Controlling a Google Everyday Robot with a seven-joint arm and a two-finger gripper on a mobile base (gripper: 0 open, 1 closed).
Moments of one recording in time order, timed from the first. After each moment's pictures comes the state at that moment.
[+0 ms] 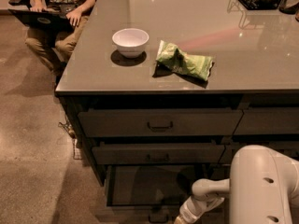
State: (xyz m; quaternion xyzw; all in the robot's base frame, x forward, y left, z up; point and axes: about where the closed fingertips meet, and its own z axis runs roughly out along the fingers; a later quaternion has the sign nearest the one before) arm 0.381 -0.148 0.190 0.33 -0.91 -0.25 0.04
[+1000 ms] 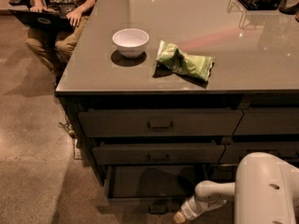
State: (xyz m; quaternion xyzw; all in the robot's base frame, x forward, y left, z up) arm 0.416 -0.156 0.170 0.30 -0.92 -0.24 -0.03
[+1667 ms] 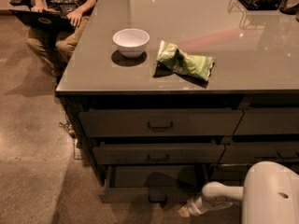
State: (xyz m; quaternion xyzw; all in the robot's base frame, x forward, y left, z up) arm 0.447 -0.184 0.156 0.27 -0.93 -0.22 -0.08
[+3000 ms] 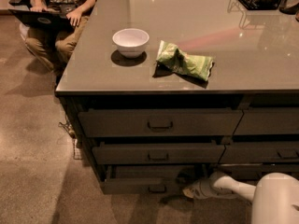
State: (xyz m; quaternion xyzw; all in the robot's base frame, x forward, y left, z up) arm 0.538 -0.223 0.170 0.25 -0.93 -0.20 -0.19
